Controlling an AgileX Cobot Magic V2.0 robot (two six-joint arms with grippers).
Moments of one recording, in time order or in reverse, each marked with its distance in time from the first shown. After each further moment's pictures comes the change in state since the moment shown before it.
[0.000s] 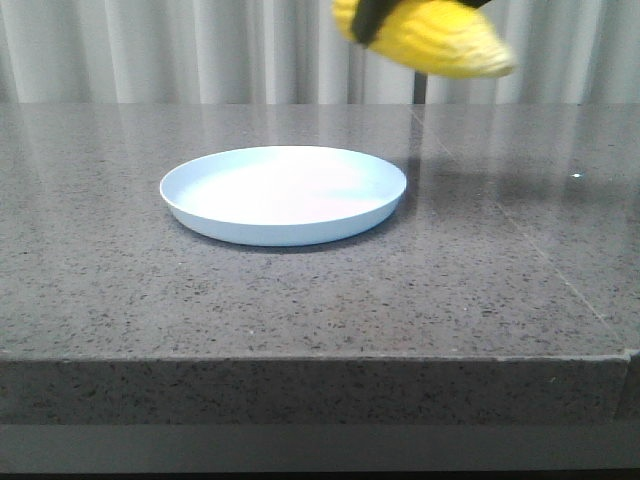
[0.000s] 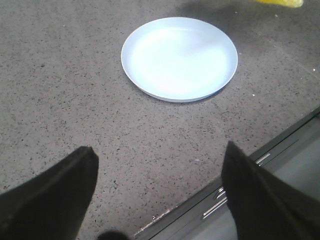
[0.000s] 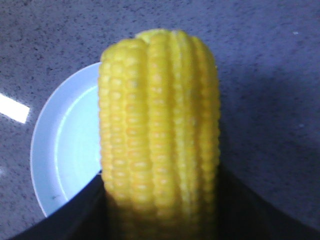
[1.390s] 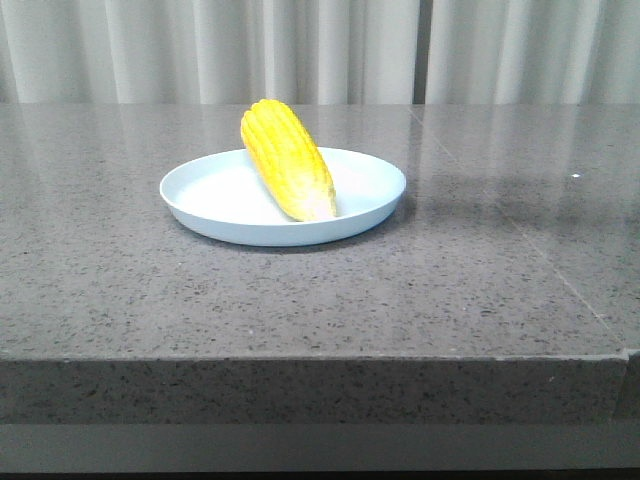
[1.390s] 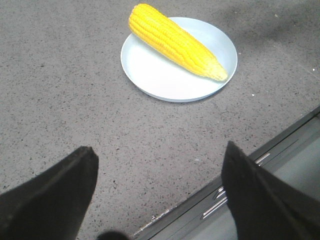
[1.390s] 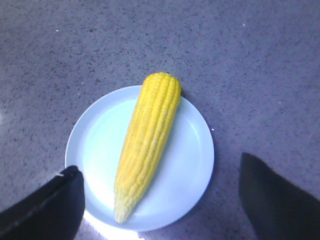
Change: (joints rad) left arm 0.000 0.000 0.000 0.000 0.000 0.000; right arm 0.092 -0.313 0.113 -0.114 -0.044 -0.186
